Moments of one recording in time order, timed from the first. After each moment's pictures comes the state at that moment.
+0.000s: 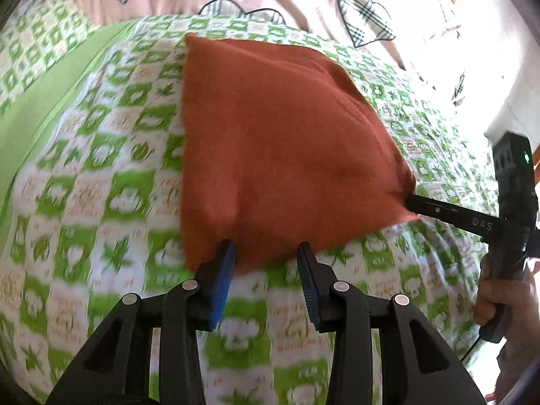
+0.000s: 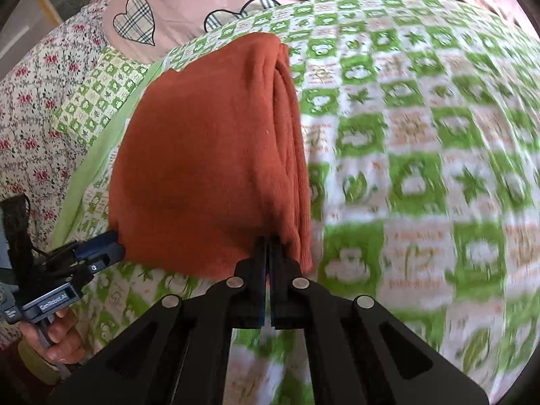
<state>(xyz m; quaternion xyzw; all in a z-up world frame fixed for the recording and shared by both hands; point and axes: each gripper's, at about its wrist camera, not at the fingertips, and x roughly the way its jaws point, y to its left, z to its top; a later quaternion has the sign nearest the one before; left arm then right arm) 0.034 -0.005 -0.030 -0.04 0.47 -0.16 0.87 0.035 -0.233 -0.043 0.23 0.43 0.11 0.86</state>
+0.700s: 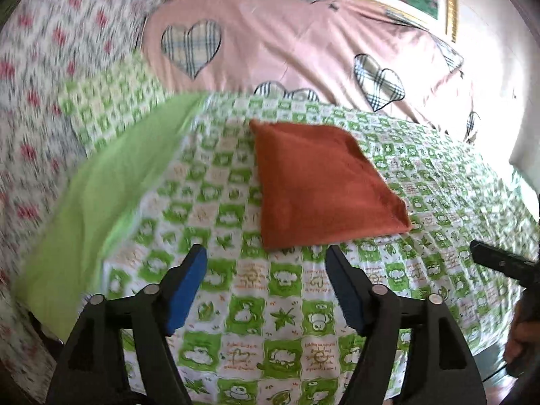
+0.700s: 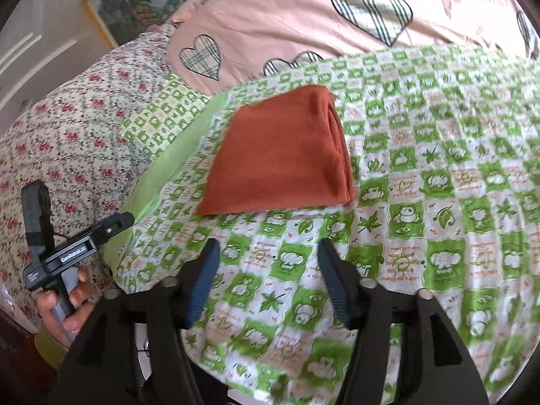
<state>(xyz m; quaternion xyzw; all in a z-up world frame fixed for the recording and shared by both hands) -0.088 0.030 0.073 0.01 0.34 -0.07 0.94 -0.089 -0.216 0.035 0.23 0.33 0.16 0.90</state>
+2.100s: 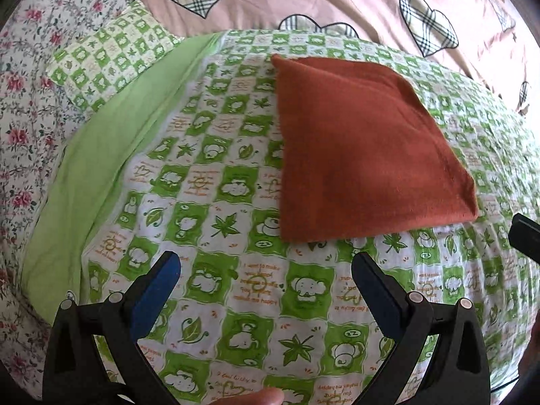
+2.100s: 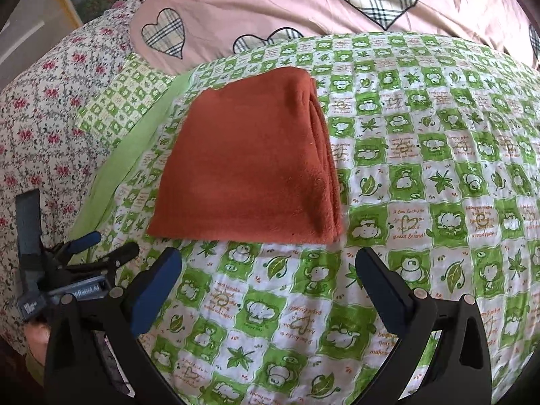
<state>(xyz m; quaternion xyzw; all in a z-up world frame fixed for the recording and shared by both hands) -0.005 0.012 0.012 0.03 0.47 0.02 0.88 0.001 -0.206 0.020 0.19 0.41 0.11 0.89</state>
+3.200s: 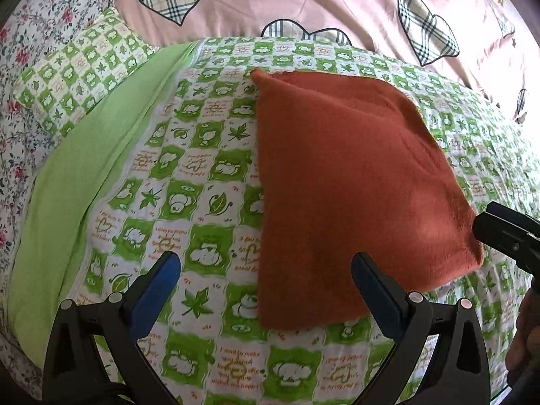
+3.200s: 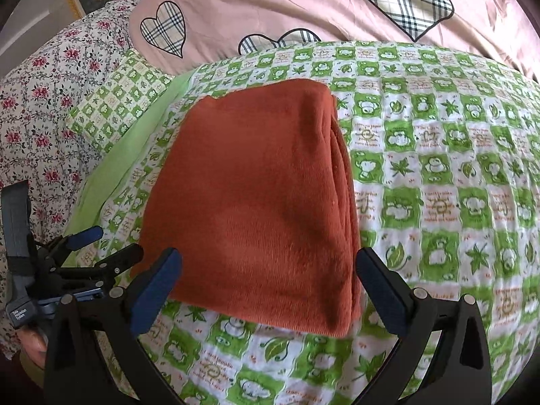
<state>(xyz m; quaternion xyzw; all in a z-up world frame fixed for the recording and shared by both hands) 0.064 -0.003 0.004 0.02 0.46 0.00 0.89 0.081 -0.199 0.016 0.17 0.40 0.12 0.89</state>
